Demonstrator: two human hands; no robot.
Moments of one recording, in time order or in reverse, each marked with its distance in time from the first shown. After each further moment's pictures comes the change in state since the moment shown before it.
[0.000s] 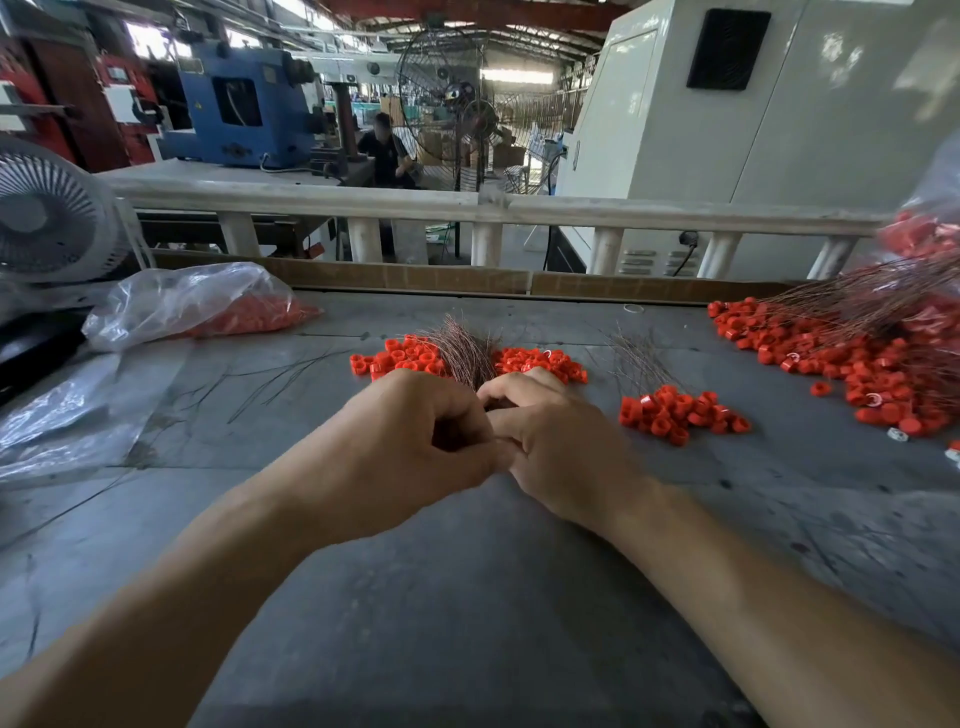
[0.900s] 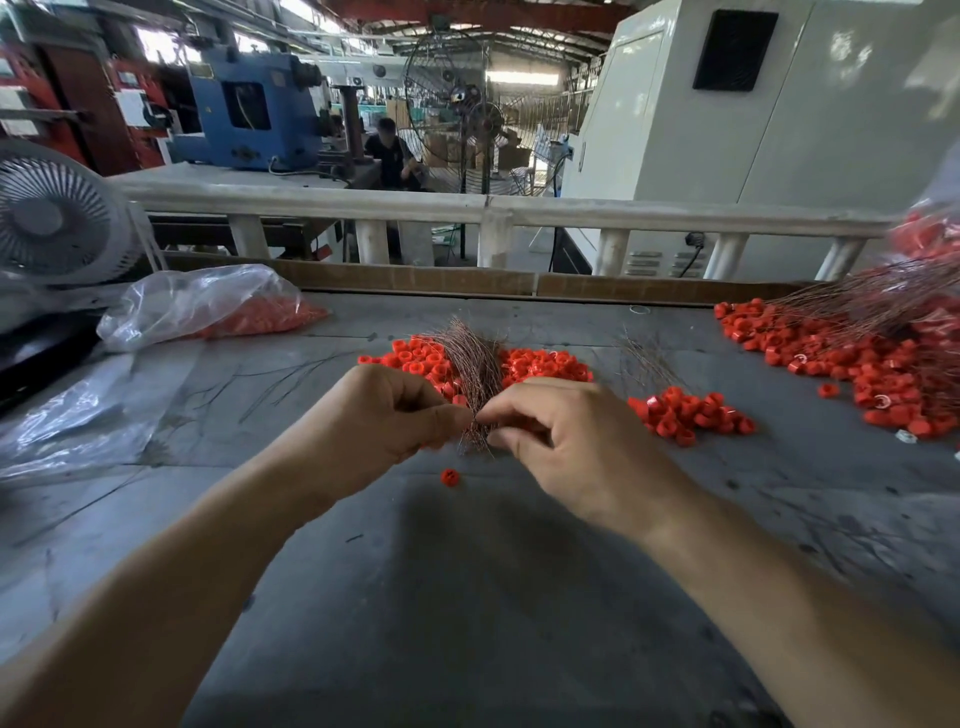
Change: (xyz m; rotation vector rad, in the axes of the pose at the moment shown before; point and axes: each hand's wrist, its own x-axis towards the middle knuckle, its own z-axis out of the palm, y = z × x) left_hand 0.010 -0.032 -0.007 -0.247 0.106 -0.274; right_hand -0.010 -0.010 -0.019 0.169 0.126 0.029
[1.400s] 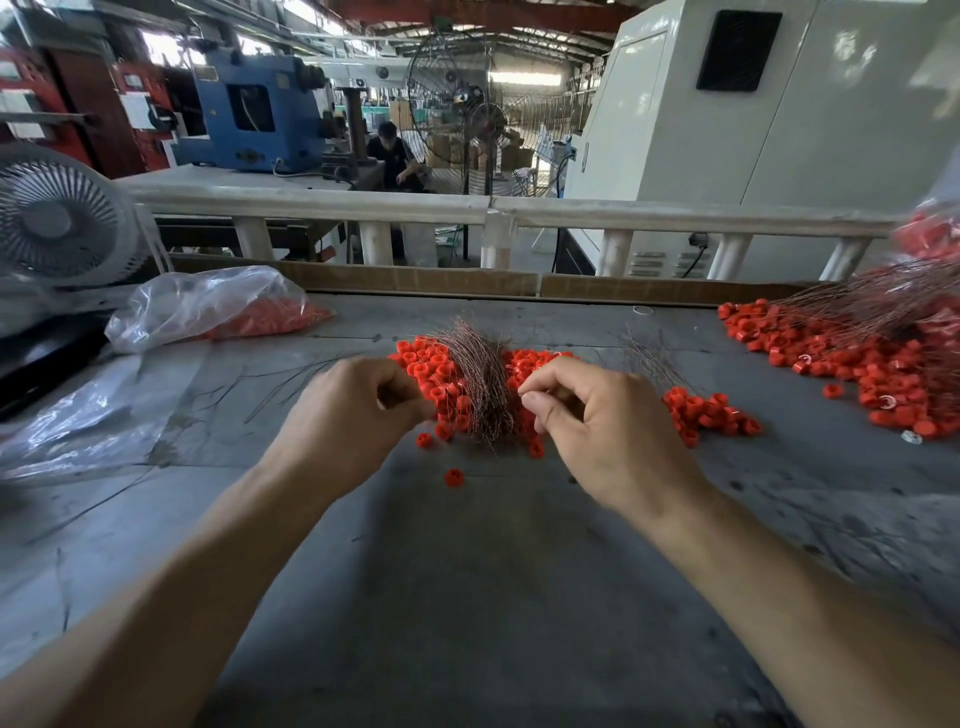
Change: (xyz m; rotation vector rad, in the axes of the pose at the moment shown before) left_hand 0.012 -0.023 -0.007 0.415 0.312 0.027; right_hand -0.001 0.011 -0.001 0.067 0.214 0.171
